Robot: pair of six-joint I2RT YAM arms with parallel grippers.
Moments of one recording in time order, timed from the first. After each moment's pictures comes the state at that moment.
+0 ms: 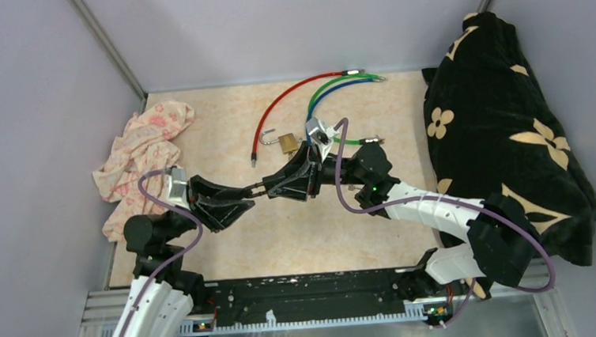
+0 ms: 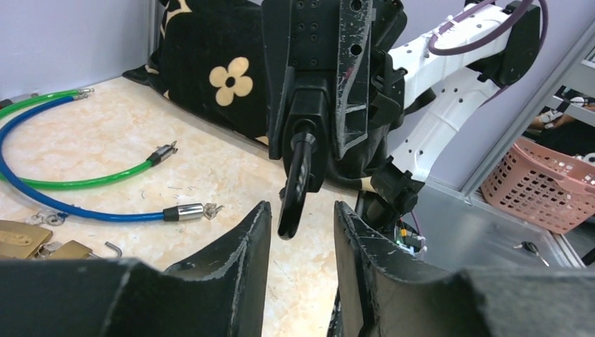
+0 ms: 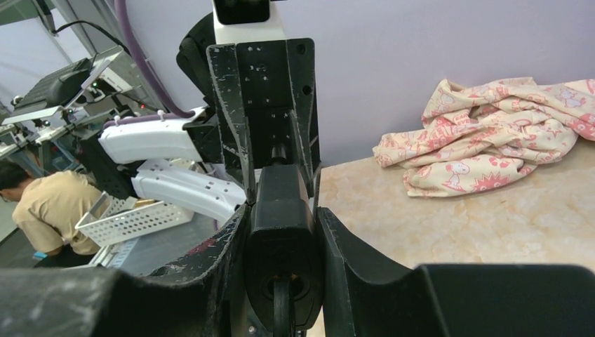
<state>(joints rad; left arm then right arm) -0.26 0.45 0.38 0.52 0.90 -0.67 0.82 1.30 0.75 0.94 -0.76 0.60</state>
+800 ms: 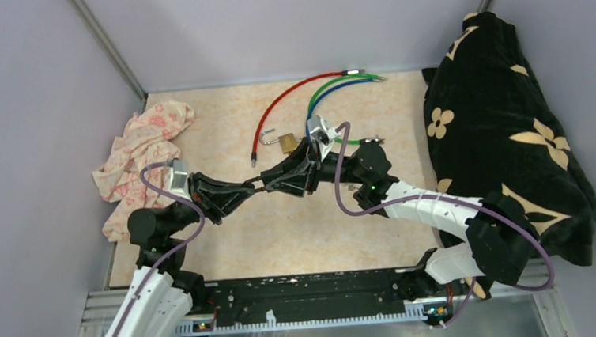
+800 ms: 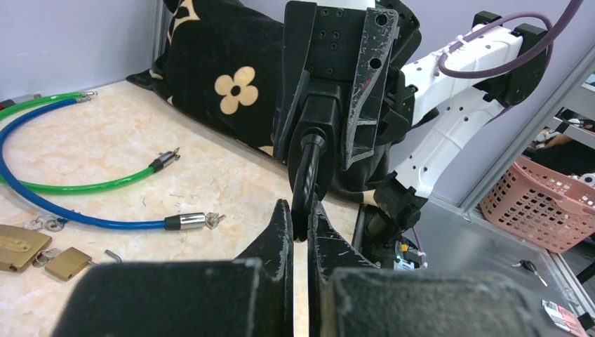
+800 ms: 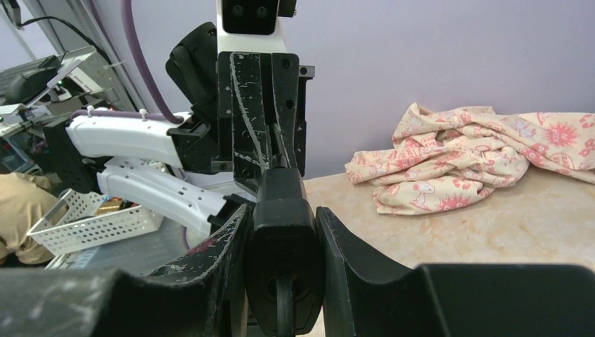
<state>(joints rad) -0.29 0.54 0.38 0.62 0.87 -0.71 0.83 1.31 0.76 0.95 -0.72 0.51</state>
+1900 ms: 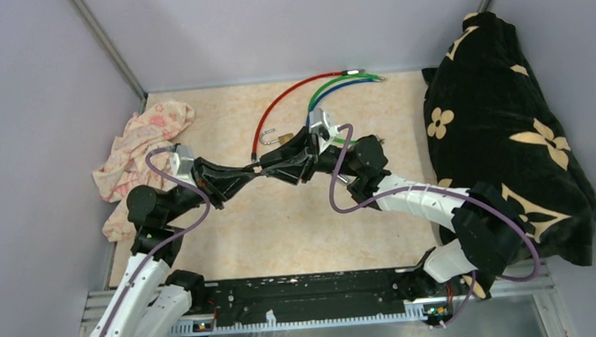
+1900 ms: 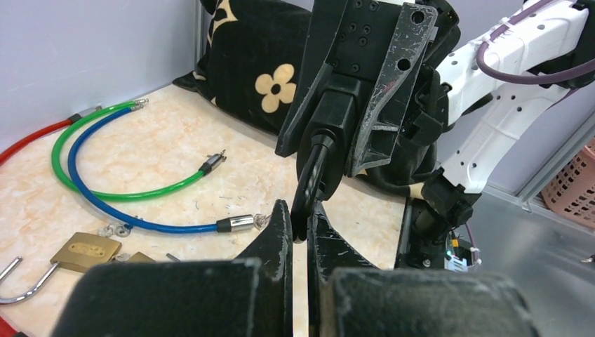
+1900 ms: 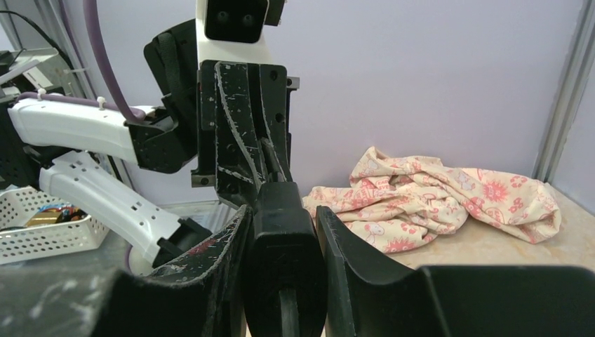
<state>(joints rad) -0.32 0.66 0.53 0.47 0.83 -0.49 0.81 1.42 0.82 1.08 -0.70 0.42</state>
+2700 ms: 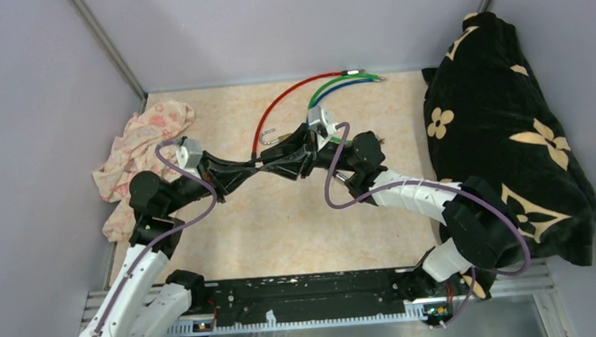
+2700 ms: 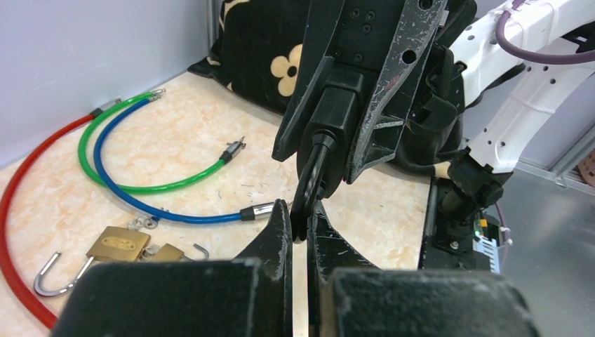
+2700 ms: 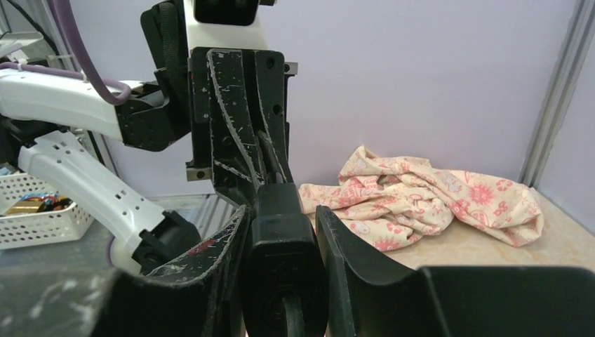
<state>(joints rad) -0.33 0.73 0.61 0.36 0.86 -0.34 0.78 1.47 0.84 1.11 -0.74 0.39</state>
